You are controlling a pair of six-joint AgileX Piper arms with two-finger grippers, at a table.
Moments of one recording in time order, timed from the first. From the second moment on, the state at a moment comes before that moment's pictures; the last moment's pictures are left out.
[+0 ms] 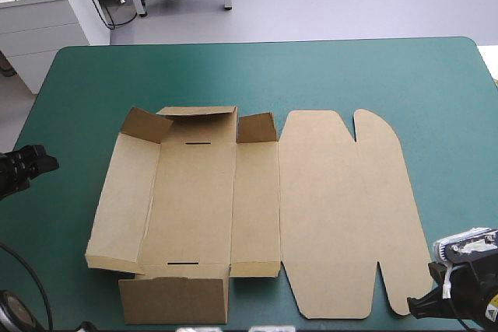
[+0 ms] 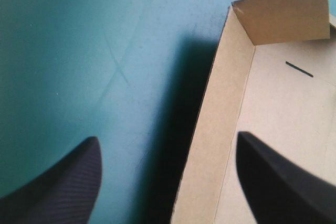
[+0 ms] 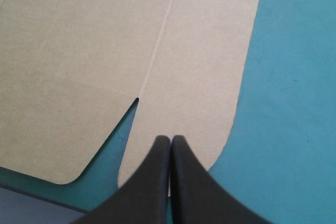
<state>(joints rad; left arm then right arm) 0.77 1.31 -1.14 -0.63 1.23 0.49 0.25 0.37 -0.72 0.00 1.25 -0.01</state>
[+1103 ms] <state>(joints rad) 0.59 1.52 -0.92 -0.64 1.20 0.63 0.25 0.37 -0.72 0.00 1.24 -0.07</state>
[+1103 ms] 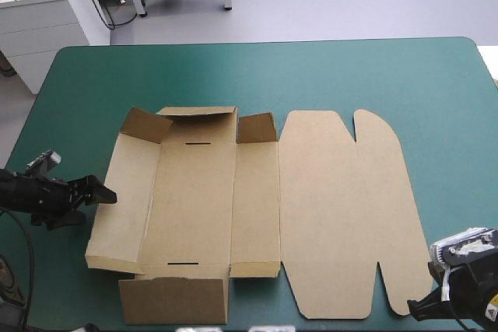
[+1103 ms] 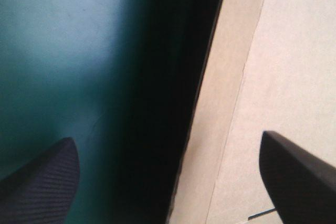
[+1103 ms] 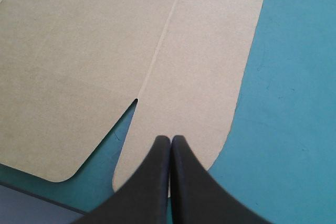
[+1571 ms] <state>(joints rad) 0.45 1.53 -0.84 -0.65 1.20 0.63 0.25 0.37 -0.72 0.00 1.24 -0.08</state>
